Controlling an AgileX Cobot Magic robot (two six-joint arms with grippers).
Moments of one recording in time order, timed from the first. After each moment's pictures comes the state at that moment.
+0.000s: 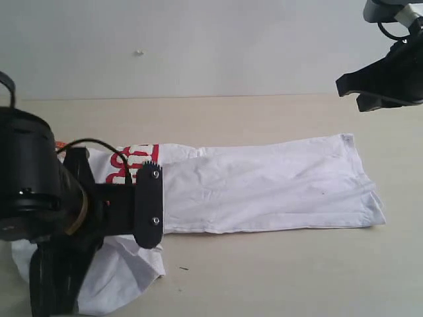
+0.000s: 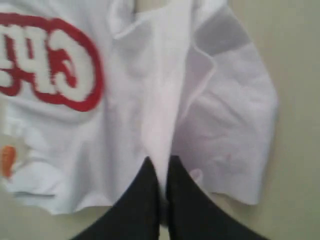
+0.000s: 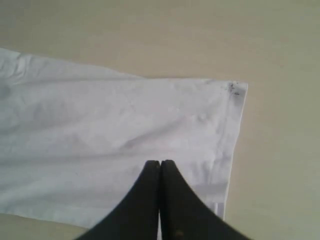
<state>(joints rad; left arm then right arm) -0.96 1.52 -0.85 0.55 0.88 0.20 -0.02 1.50 -1.09 0.19 0.64 -0.18</state>
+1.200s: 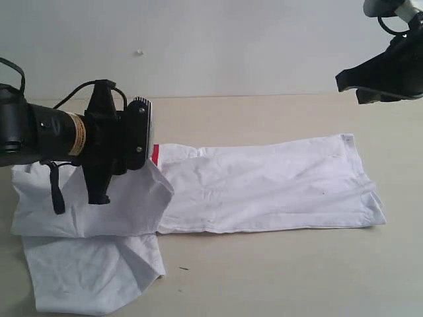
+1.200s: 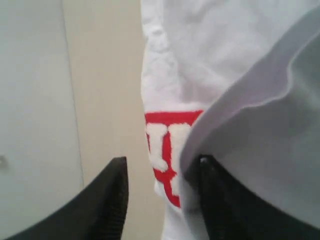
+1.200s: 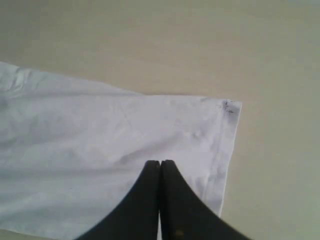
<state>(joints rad) -0.51 1.71 -0.89 0.96 0.02 0.32 -0.02 1.50 -1.09 0.19 0.58 -0.21</state>
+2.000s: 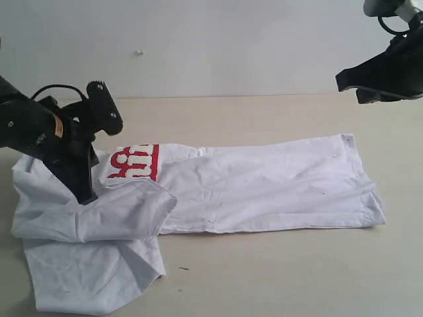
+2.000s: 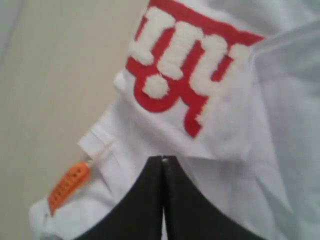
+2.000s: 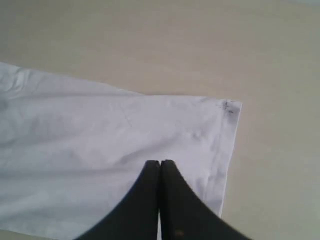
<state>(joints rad) -0.41 1.75 -0.98 0.38 0.33 0.40 -0.02 1.50 -1.09 0.19 0.58 -0.21</state>
